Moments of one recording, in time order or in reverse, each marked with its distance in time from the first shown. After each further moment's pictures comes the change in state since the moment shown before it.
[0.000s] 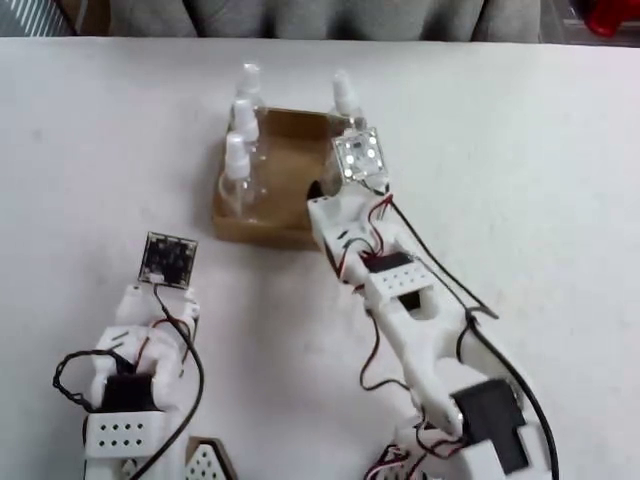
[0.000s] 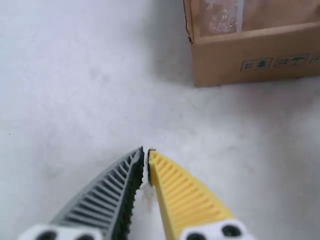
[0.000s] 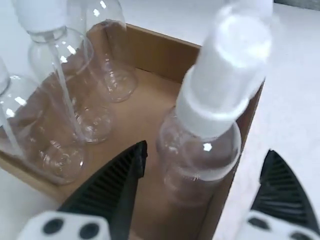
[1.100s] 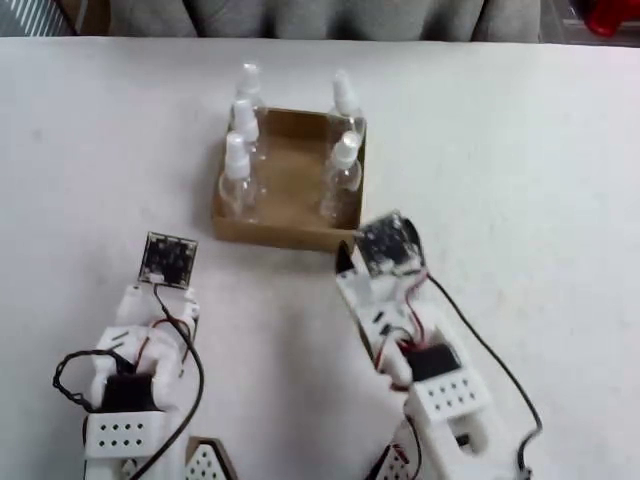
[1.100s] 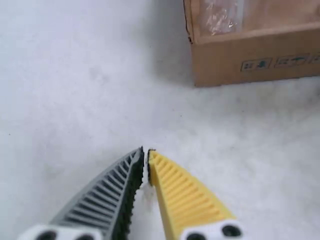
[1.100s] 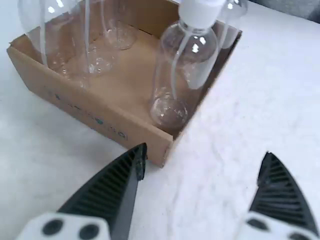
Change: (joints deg) left arm 0.0 0.0 0.0 0.0 0.0; right arm 1.9 -51.7 34.6 15.3 9.7
